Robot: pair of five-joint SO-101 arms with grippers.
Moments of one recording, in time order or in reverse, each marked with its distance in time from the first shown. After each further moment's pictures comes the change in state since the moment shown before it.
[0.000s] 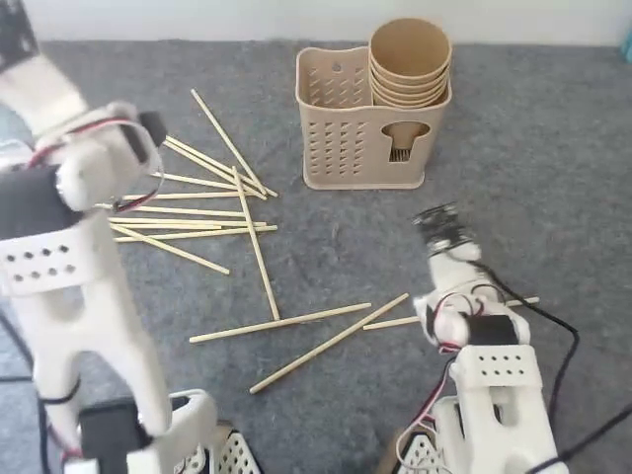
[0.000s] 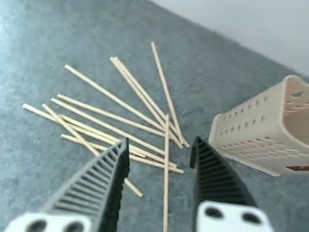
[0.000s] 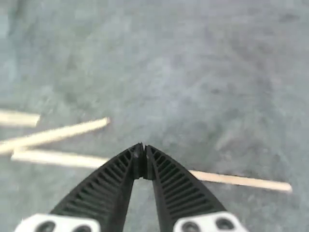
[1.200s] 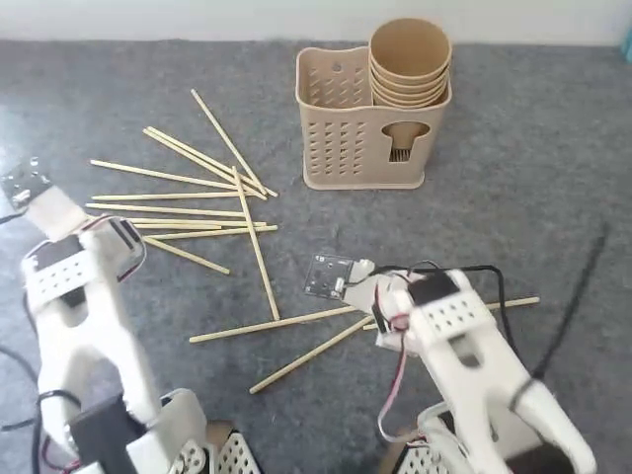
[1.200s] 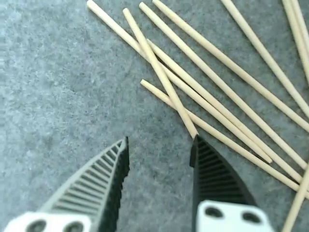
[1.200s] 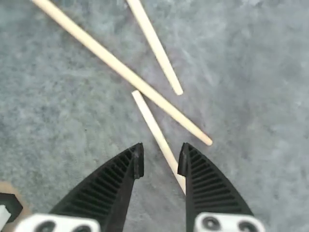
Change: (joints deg) left arm -16.5 1.5 57.6 -44.2 -4.4; right arm -18.5 25.2 -16.1 9.8 30.6
